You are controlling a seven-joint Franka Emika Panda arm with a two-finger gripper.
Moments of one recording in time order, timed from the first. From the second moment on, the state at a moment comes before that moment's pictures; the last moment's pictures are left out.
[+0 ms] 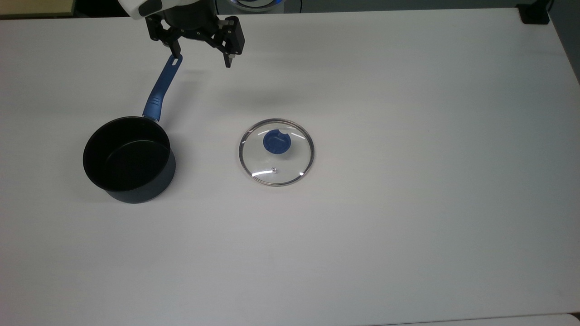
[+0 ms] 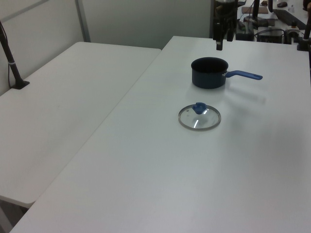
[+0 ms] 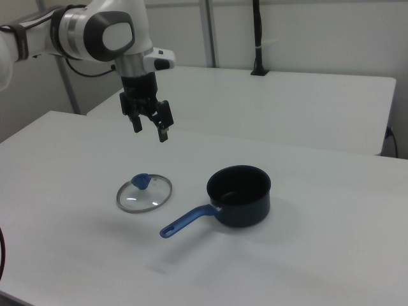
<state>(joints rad) 0.12 0.12 -0.19 -1.59 0.01 1.70 0.09</state>
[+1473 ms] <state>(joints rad) 0.10 0.19 -0.19 -1.59 0.06 1.74 0.09</state>
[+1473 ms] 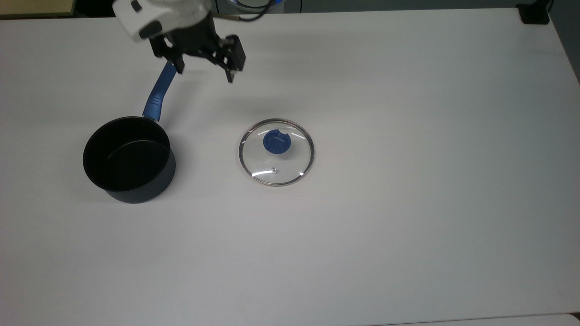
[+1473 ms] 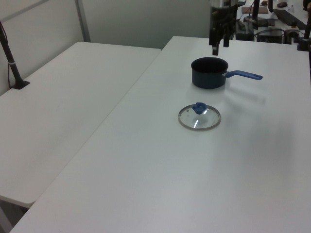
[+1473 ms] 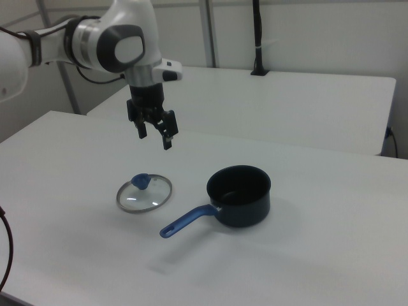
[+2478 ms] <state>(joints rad) 0.22 0.35 -0.18 -1.66 0.09 1.96 0.30</state>
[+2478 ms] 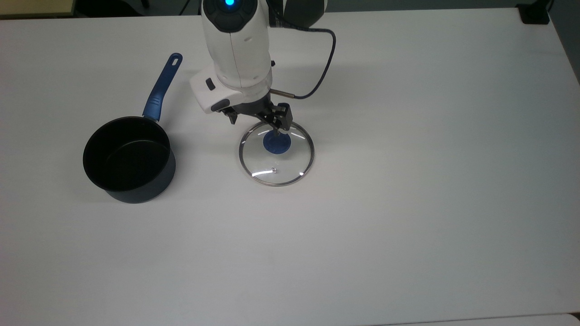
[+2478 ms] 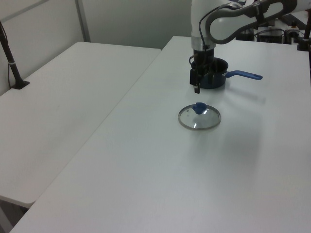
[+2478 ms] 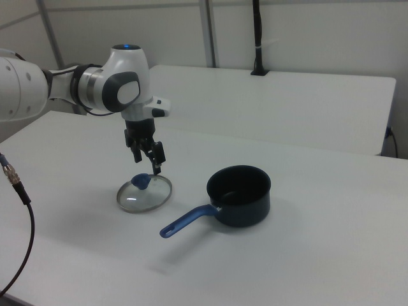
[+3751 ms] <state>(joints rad) 0.29 0.47 -0.17 -1.66 0.09 2.04 0.40</state>
